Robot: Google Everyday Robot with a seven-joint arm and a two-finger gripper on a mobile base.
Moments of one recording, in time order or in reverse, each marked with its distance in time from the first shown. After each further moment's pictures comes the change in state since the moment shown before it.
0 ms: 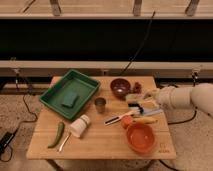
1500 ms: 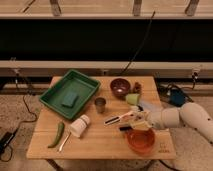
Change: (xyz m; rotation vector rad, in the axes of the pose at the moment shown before) arm 0.091 0.054 0.052 -0.216 0.003 0.109
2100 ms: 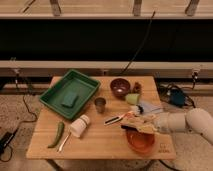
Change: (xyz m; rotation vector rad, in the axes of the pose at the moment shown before) arm 0.034 -0.015 -0.012 0.040 0.003 0.084
